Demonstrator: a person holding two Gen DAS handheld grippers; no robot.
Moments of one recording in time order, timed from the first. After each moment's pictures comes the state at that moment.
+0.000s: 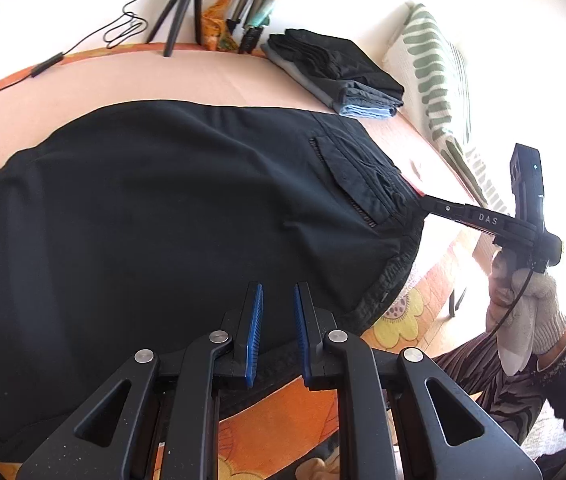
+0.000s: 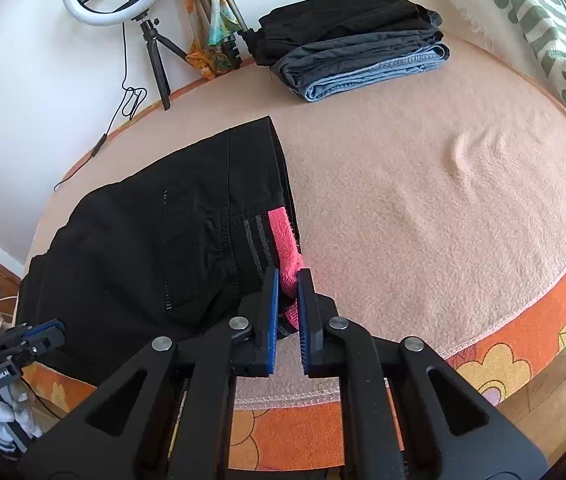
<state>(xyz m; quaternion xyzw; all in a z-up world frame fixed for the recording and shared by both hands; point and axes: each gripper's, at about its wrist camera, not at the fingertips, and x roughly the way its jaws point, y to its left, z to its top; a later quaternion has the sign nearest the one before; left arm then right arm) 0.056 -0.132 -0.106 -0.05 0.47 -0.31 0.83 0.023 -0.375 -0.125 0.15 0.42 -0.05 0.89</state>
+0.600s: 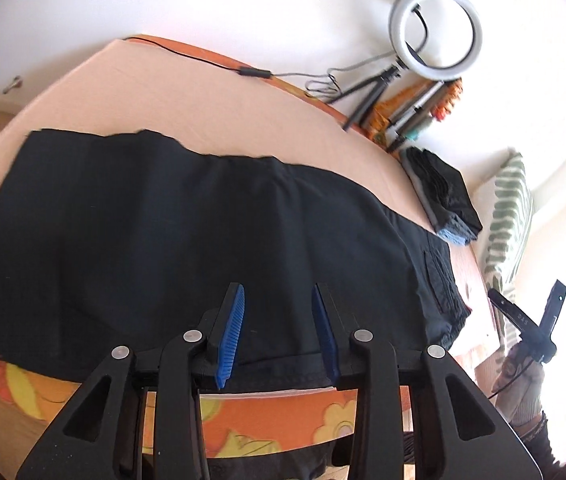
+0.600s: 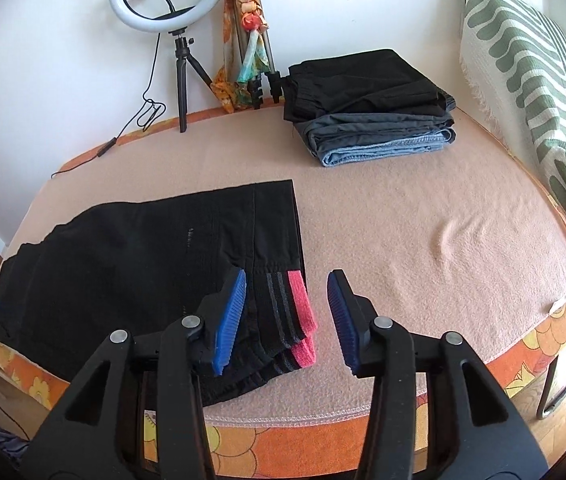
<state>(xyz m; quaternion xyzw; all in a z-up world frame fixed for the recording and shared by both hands) 0.020 0.070 -0.090 -0.24 0.43 -0.11 0.86 0.027 -0.356 -0.069 0.09 0.37 -0.05 0.92</state>
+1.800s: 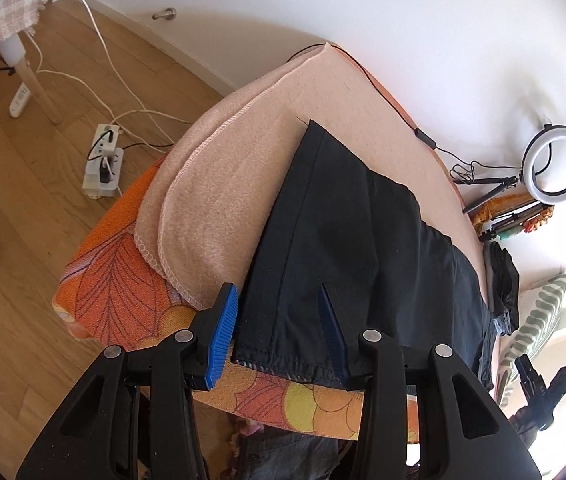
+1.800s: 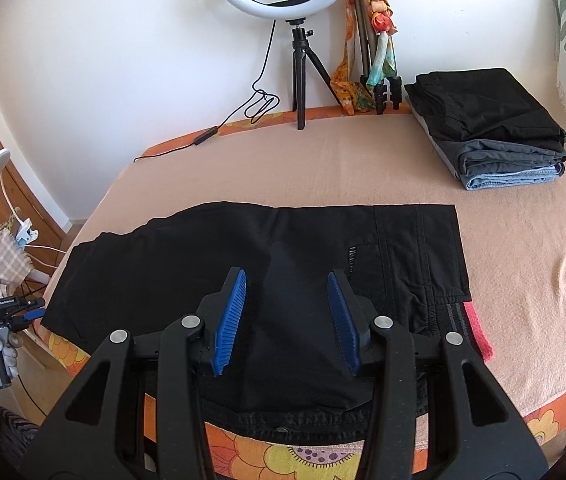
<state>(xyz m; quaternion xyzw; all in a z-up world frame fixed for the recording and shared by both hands) -0.026 0.242 -0.149 -0.37 0.45 0.03 0.81 0.064 -0.260 -0.065 0.10 0.37 0.08 0.92</state>
